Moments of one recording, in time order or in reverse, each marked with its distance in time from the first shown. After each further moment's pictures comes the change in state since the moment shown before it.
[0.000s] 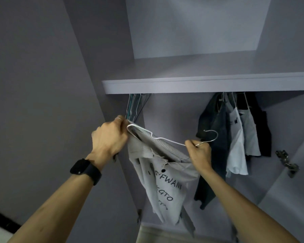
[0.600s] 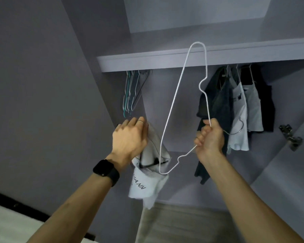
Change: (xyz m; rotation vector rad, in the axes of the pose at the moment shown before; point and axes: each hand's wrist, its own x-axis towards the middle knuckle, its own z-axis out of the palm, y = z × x) left_hand -0.060 0.026 0.042 0.058 0.028 0.260; right_hand -0.035 -0.047 -0.004 0.850 0.317 0.649
